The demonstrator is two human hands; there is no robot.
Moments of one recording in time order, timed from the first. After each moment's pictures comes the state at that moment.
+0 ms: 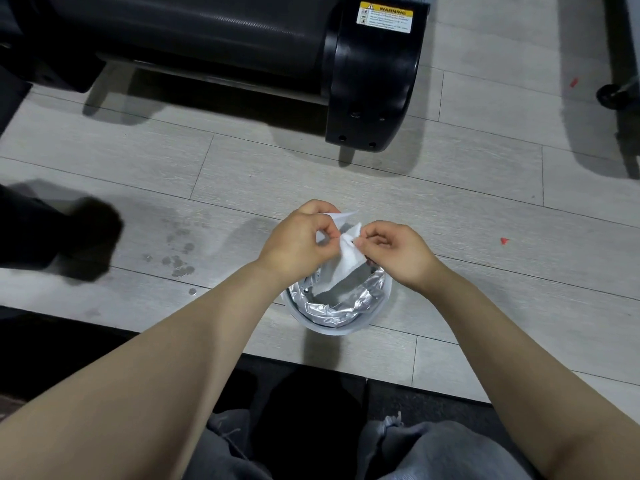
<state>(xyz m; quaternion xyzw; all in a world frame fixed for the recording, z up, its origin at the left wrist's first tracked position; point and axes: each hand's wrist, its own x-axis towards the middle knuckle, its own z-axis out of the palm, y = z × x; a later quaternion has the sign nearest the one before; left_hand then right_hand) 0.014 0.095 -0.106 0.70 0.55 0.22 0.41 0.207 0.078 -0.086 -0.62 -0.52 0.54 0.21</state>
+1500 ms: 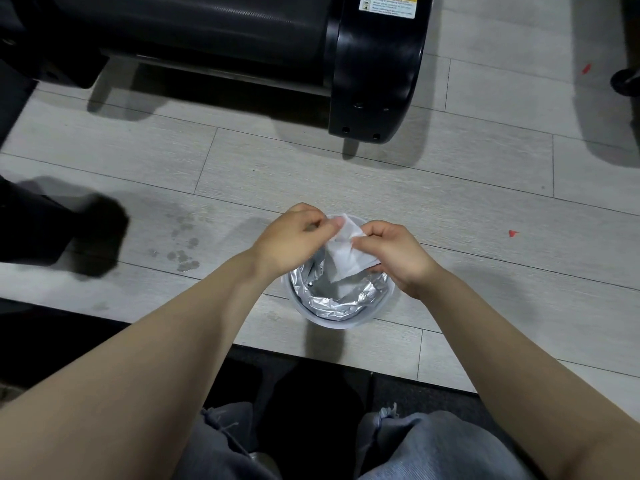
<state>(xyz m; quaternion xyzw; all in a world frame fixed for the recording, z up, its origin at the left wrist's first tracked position) 0.003 0.096 -0.101 0.61 0.60 0.15 0.50 0.195 0.075 -0.102 -0.61 -0.37 0.65 0.25</state>
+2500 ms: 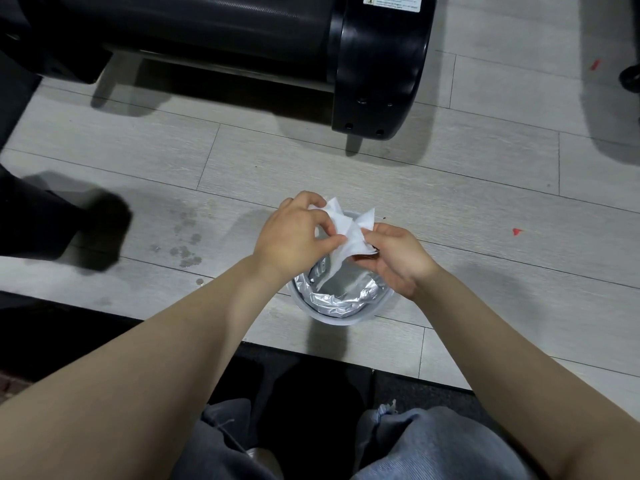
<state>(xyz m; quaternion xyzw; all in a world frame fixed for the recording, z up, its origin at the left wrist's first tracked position) 0.006 0.087 -0.101 0.73 0.60 0.13 0.30 0.187 0.072 -0.112 -0.58 -0.21 0.72 0.33</state>
